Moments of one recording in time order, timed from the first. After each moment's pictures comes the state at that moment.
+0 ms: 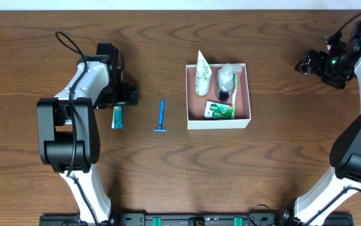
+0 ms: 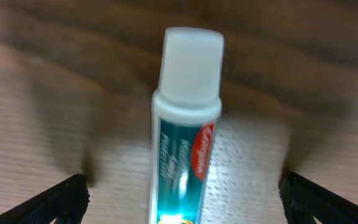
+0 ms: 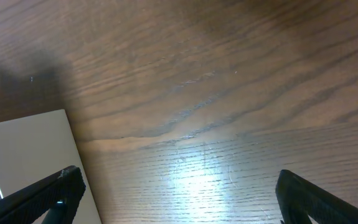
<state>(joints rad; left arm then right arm) -0.01 2.07 1.42 -0.91 0.00 -0.12 -0.33 2.00 1.70 -1.00 -0.32 0.04</state>
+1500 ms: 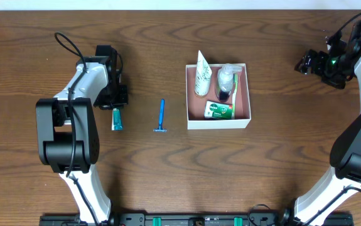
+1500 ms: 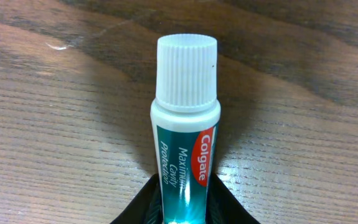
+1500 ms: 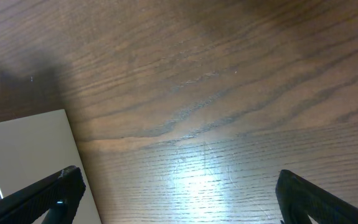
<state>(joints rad) -0.01 2.07 1.42 -0.92 -0.04 -0.11 -0.33 2.00 1.70 -1.00 -0.32 0.04</state>
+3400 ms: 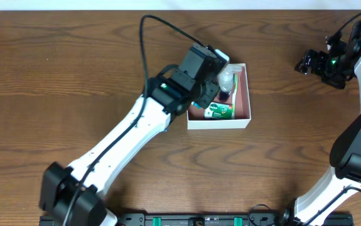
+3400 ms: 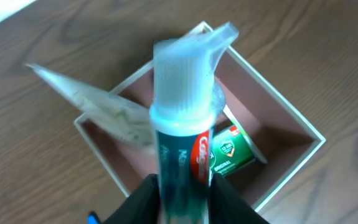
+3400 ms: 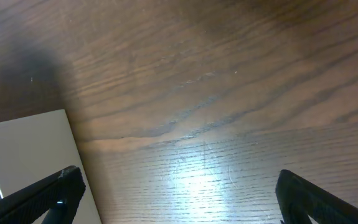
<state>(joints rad) -0.67 1.67 1.46 -0.65 0.02 0.01 -0.33 2.00 1.70 -1.00 -0.32 0.04</state>
